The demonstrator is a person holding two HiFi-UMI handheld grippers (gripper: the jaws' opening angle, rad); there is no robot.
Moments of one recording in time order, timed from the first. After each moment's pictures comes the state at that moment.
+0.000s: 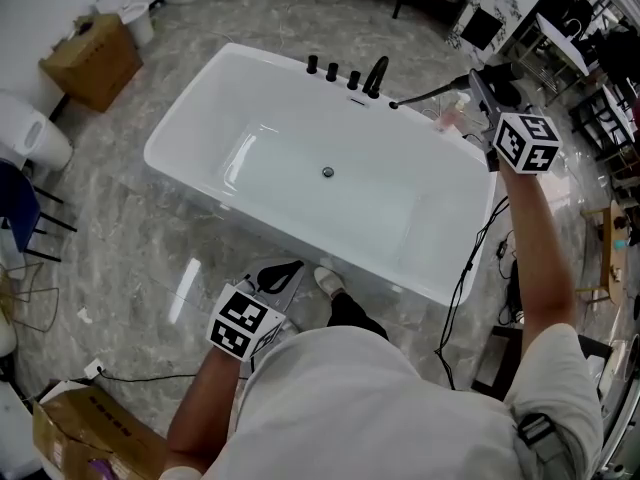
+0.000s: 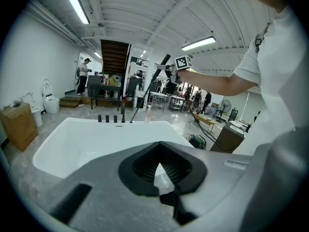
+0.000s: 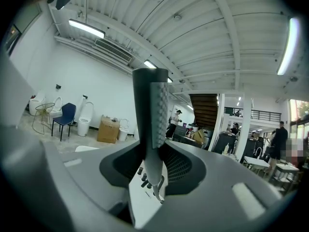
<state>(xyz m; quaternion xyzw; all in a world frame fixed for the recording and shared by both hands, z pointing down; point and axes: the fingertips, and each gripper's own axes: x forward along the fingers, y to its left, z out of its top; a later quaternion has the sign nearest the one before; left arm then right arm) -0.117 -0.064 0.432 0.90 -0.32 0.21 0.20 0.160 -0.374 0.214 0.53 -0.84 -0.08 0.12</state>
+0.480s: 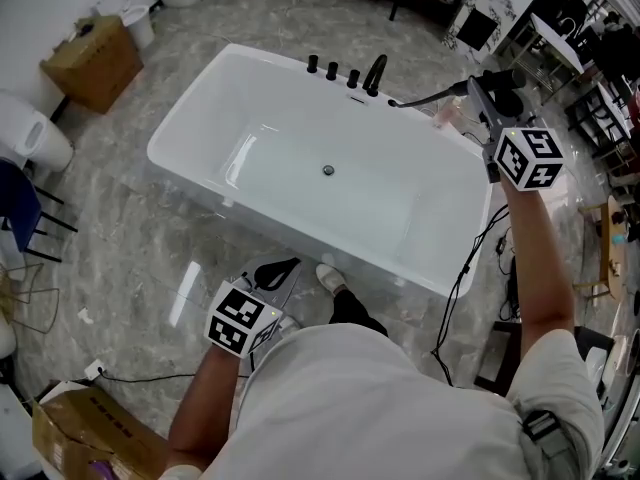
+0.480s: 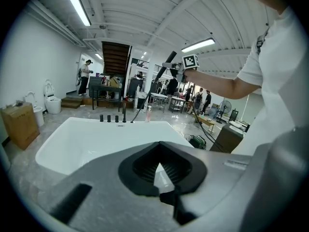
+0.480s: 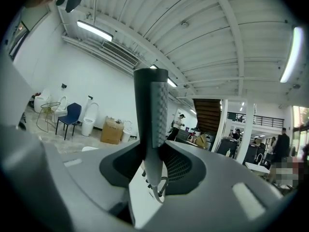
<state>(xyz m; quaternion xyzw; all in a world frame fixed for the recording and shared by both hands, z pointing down) -0.138 -0.034 0.429 0.90 -0.33 0.20 0.19 0.128 -0.302 0.191 0.51 -0.84 -0.11 0.12</state>
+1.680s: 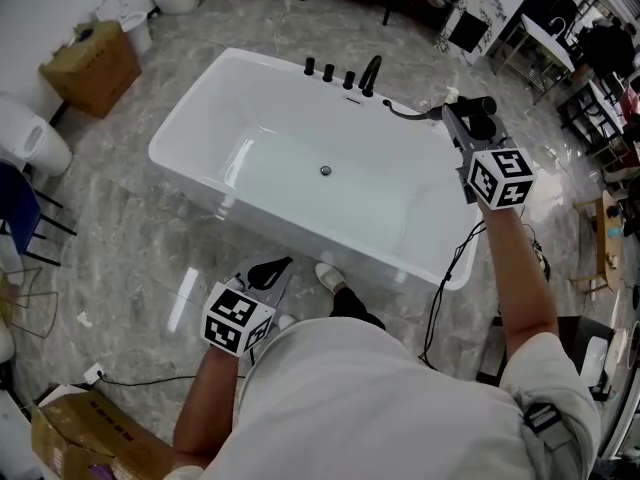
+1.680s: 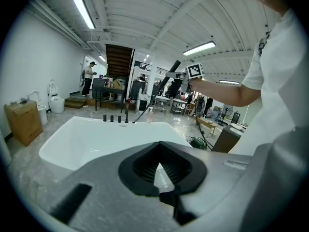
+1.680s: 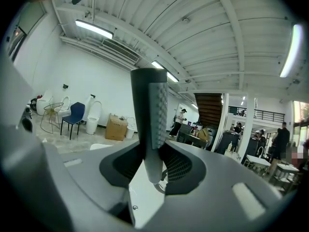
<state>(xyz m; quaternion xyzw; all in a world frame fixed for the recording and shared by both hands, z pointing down) -0.164 0.000 0.426 0.90 -0.34 0.19 0.20 0.096 -0.240 0.239 0.51 -0.85 -0.09 0.14</state>
